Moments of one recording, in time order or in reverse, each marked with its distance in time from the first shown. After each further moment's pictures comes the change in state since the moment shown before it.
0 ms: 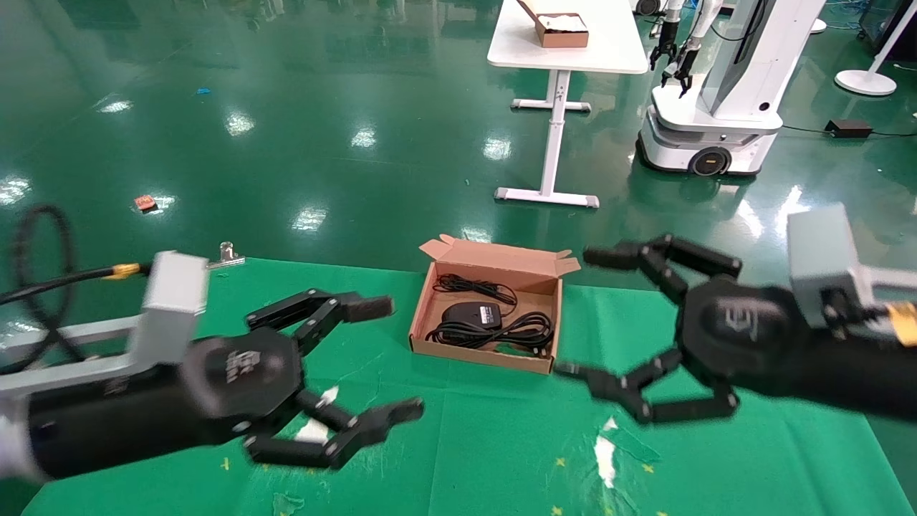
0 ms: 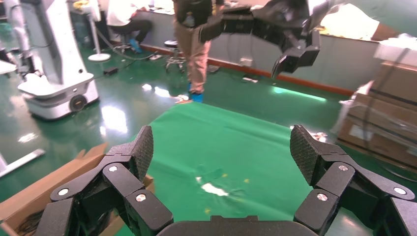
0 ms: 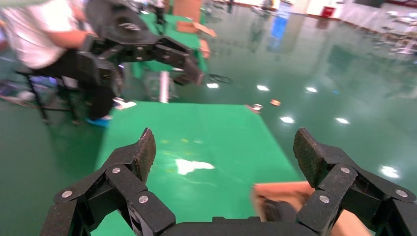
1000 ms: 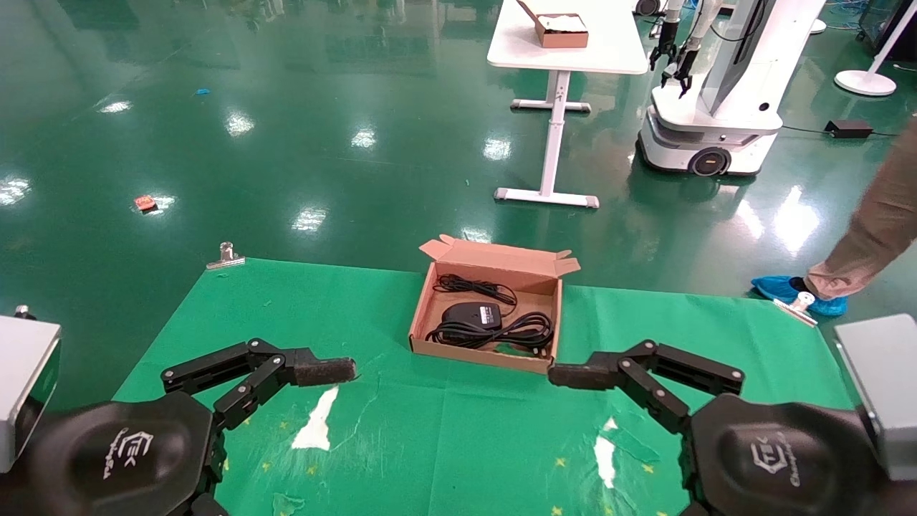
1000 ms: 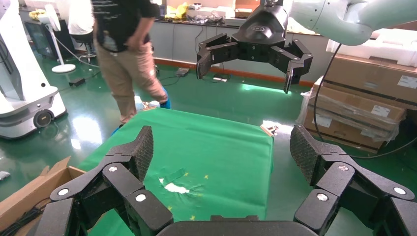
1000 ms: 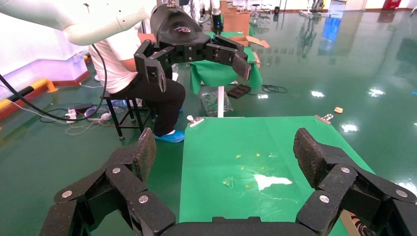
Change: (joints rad) left arm 0.094 -0.138 -0.109 -0.134 -0.102 0.152 -0.033; right arm -0.197 0.072 0.075 0.239 0.131 -0.066 0.166
